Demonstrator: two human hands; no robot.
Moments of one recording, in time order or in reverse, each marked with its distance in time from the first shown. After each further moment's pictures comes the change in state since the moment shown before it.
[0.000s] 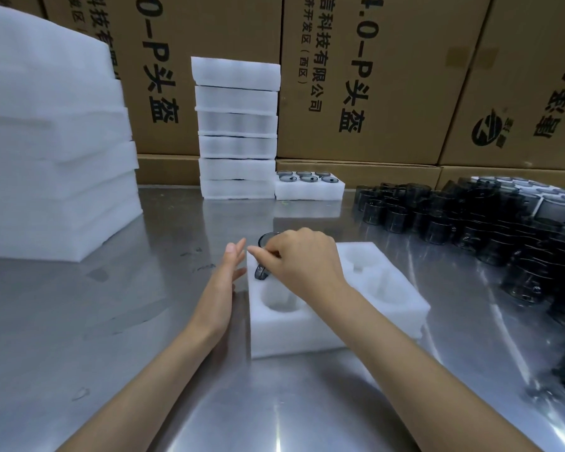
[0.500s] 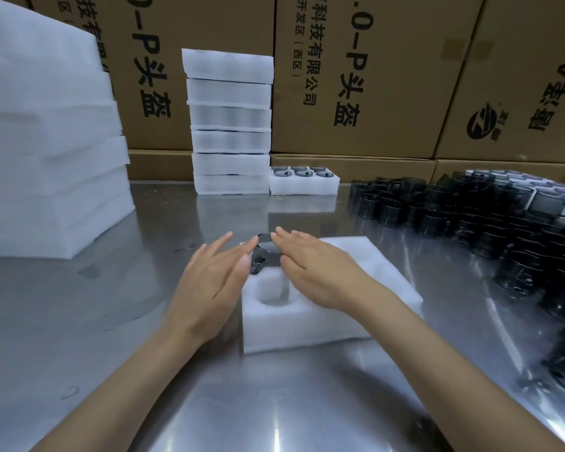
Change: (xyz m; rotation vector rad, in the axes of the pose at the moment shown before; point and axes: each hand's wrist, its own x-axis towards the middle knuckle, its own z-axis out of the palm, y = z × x) left_hand 0.000 0.000 -0.017 0.769 -0.006 0.502; right_hand -0.022 0.033 -0.012 0.202 -0.462 0.016
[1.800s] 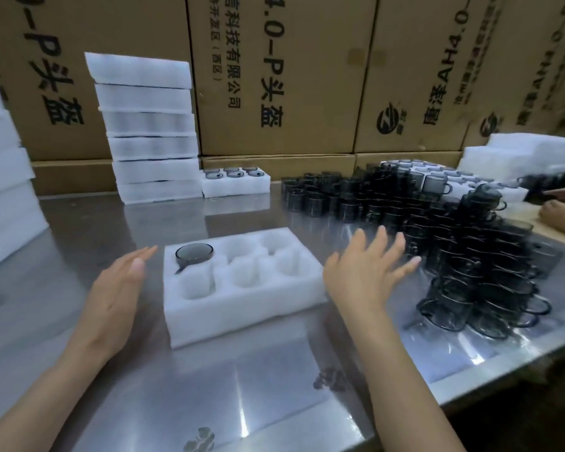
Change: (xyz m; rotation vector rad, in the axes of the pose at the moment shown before) left_hand -0.004 -0.035 0.003 -0.193 0.099 -0.031; right_hand -0.103 0.051 -0.016 -0.142 0.585 0.966
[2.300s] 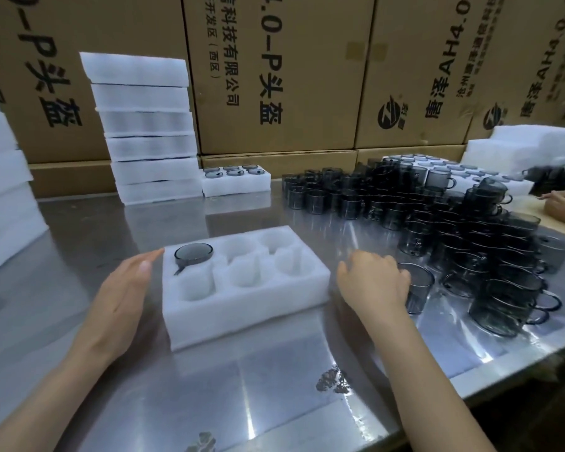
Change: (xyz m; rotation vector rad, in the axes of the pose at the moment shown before) left_hand 0.012 -0.065 0.012 0.043 -0.118 -0.008; right_hand 0.003 0.018 -0.005 -0.131 -0.155 -0.079
